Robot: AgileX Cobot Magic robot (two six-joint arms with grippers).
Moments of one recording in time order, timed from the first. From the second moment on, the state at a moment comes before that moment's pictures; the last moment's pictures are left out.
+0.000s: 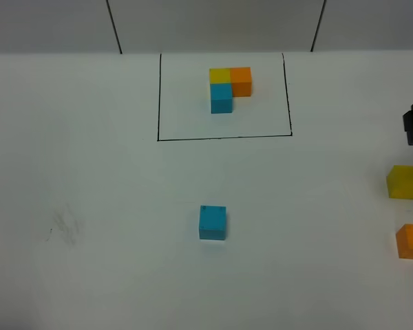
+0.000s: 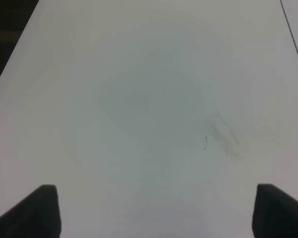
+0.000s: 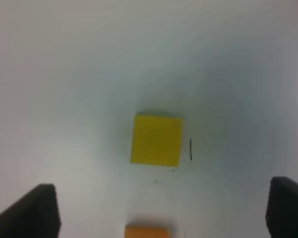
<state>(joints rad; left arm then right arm) -0.07 -0.01 -0.51 0.16 1.07 -0.16 0.02 1.48 -1.04 -0.08 0.80 0.08</state>
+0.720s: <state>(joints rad) -0.07 -0.01 -0.51 0.16 1.07 -0.16 0.00 1.76 -1.05 -0.09 0.68 0.08</state>
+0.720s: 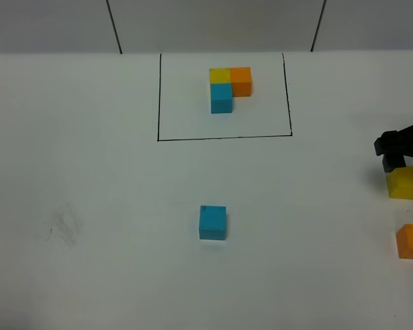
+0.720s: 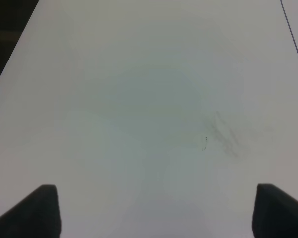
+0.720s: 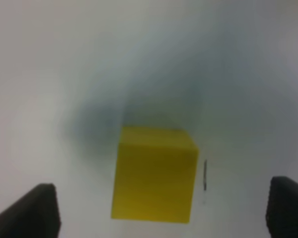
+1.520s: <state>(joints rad) -0.07 -0.01 -0.51 0.16 1.07 -0.16 -0.03 1.92 -1.05 -0.05 0.61 0.08</state>
